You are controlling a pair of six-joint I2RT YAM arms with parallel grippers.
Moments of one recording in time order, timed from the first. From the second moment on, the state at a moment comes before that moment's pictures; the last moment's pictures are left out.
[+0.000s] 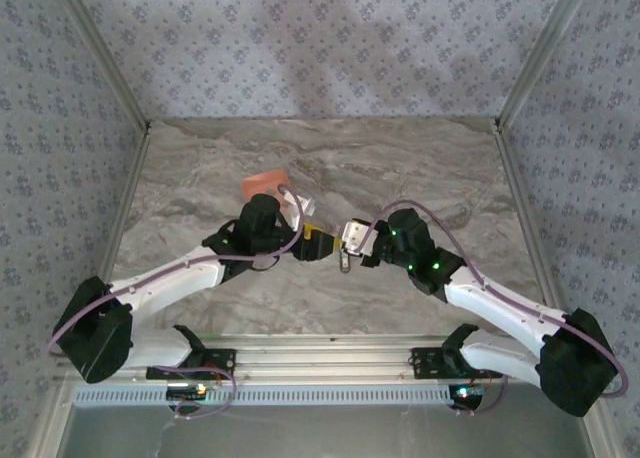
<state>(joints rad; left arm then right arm) -0.77 1.28 0.76 0.05 0.46 -0.50 0.70 1.06 0.58 0.06 -0.21 -0.70</state>
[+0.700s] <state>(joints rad) -0.77 1.37 0.76 0.23 0.50 -0.60 0.73 1.08 0.55 0.14 -0.22 -0.69</state>
